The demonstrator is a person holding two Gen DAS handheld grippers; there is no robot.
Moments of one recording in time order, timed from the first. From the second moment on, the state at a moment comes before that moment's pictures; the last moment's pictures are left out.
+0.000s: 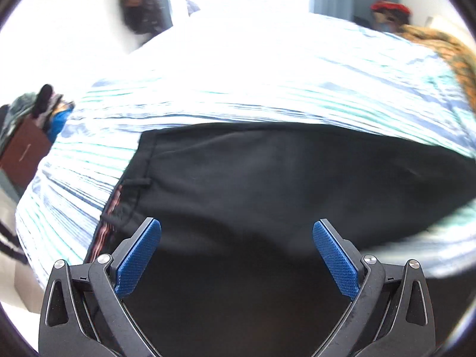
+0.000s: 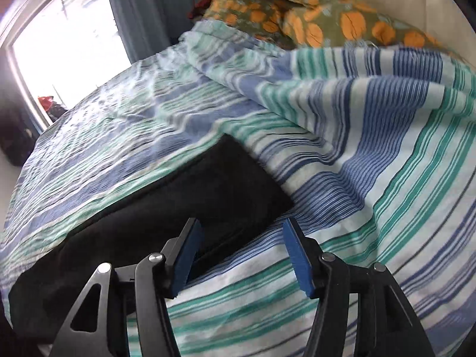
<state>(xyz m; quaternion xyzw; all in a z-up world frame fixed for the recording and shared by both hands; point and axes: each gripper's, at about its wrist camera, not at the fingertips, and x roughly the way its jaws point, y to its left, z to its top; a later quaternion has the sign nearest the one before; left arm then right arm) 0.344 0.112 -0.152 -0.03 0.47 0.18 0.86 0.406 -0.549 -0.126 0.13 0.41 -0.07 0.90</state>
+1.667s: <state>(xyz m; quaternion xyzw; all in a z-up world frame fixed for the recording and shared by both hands) 0.358 0.109 -0.226 -0.07 0.42 0.17 0.89 0.535 -0.512 -0.203 0.06 0.50 0.04 0.86</state>
